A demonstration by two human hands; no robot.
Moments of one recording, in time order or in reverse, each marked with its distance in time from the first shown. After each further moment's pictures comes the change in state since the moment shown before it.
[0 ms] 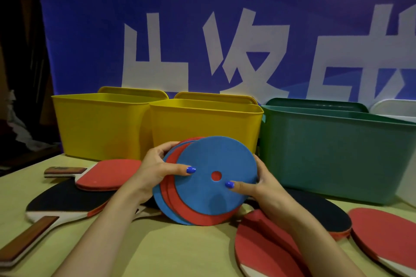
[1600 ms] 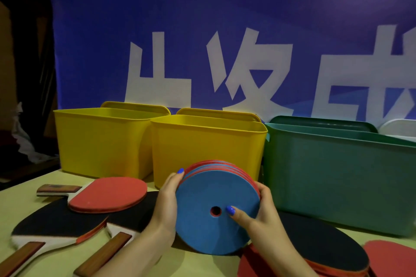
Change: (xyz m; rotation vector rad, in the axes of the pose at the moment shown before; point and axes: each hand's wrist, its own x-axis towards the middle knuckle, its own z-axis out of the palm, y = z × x) left_hand -0.005 -0.020 0.052 -0.351 0.351 -0.181; right_hand -0.002 0.009 0.021 -0.073 0.199 -0.181
